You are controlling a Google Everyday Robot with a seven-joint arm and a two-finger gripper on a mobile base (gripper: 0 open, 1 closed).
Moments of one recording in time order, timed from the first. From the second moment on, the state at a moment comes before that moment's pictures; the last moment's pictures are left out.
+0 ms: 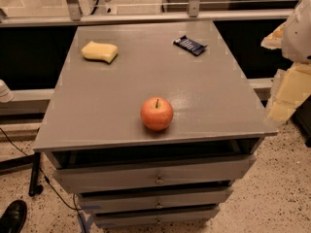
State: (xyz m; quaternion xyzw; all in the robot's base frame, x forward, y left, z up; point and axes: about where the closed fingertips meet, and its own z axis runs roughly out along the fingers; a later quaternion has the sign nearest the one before) arm 0.438 -0.217 0.976 -0.60 0.78 -0.03 0.16
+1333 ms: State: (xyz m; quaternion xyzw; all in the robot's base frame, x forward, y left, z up) arm 0.569 -0.221 0.951 -0.55 0.76 0.01 0.33
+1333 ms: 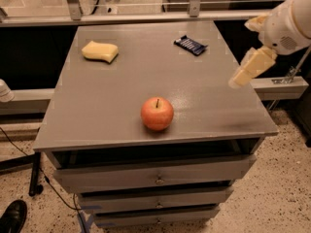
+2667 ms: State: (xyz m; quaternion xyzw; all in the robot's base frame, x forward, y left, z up) arm 0.793 -0.192 0.874 -0.40 0.79 0.14 0.44
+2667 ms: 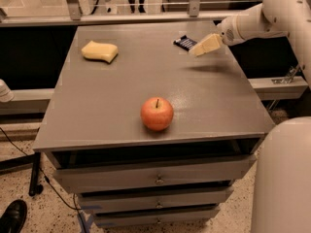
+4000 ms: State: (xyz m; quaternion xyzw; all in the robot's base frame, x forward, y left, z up) arm 0.824 -0.162 0.830 -0.36 0.81 0.20 0.43
